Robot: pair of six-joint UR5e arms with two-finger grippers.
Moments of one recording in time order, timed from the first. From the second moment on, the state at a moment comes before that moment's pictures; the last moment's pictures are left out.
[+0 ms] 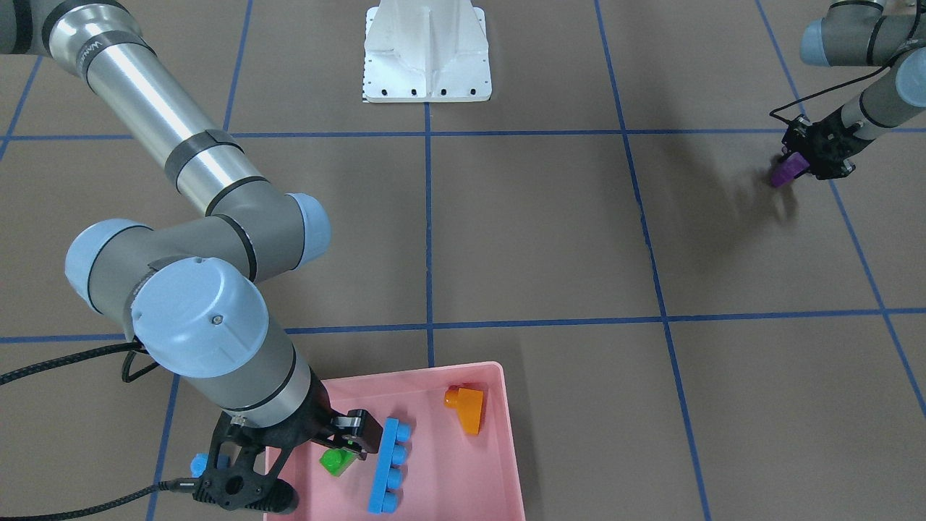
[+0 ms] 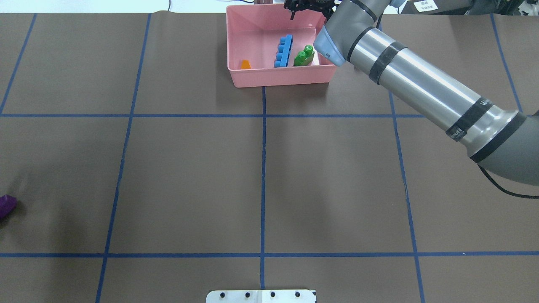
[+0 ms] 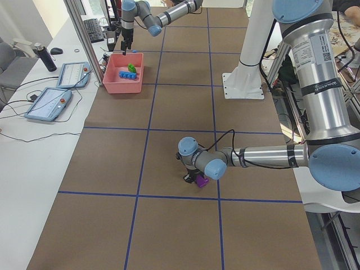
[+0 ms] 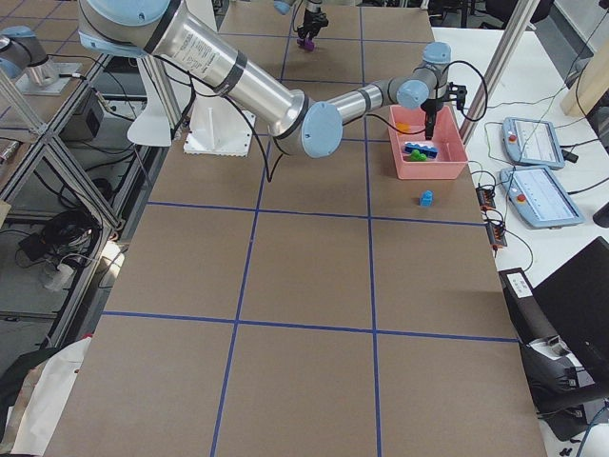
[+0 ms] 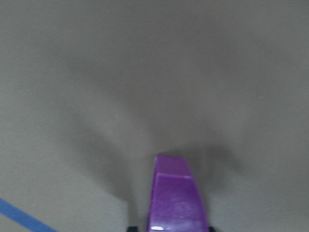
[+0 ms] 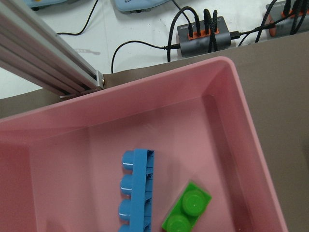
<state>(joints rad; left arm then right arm) -0.97 -1.32 -1.66 -2.10 -2.35 0.25 0.97 -0.47 0.85 -1.16 2.08 1.12</state>
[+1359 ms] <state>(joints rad) -1.11 -2.62 -1.03 -1.72 -2.39 -0.45 1.03 -0.67 0.75 -1.03 2.04 0.92</state>
